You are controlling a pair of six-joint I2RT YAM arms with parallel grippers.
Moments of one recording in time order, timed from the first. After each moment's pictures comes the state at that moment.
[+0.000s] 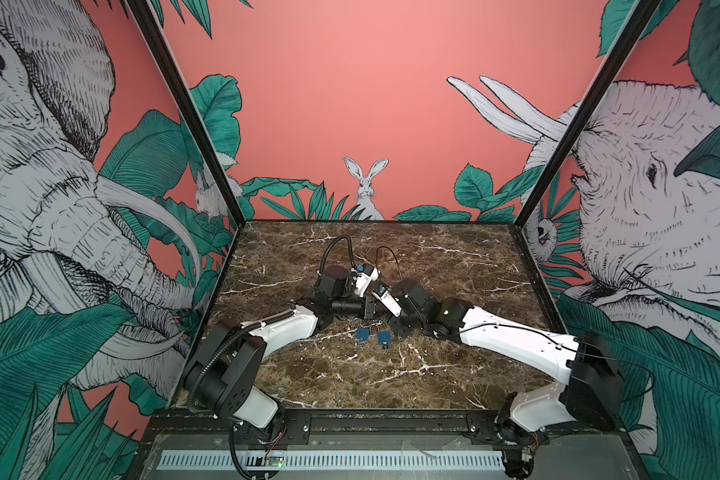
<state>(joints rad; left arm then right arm) -0.60 1.51 0.76 0.25 0.81 -0.58 0.92 1.46 1.07 -0.48 0.19 -0.08</state>
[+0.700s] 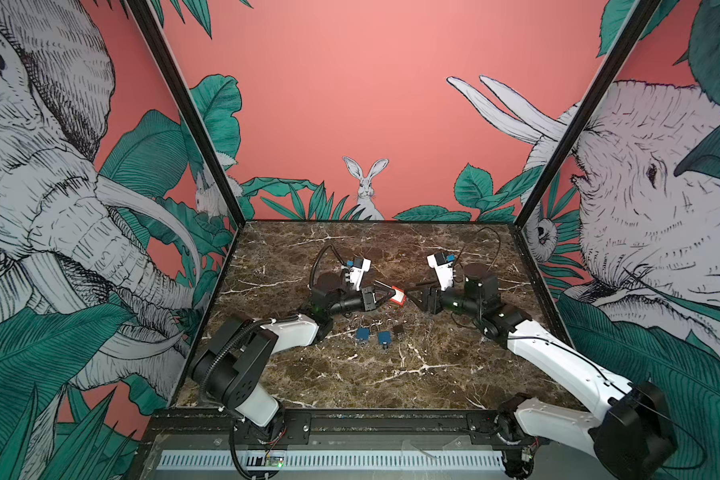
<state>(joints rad) -0.60 1.56 0.64 0.89 0.74 -0.95 0.51 1.16 0.76 0.00 -0.54 0.40</state>
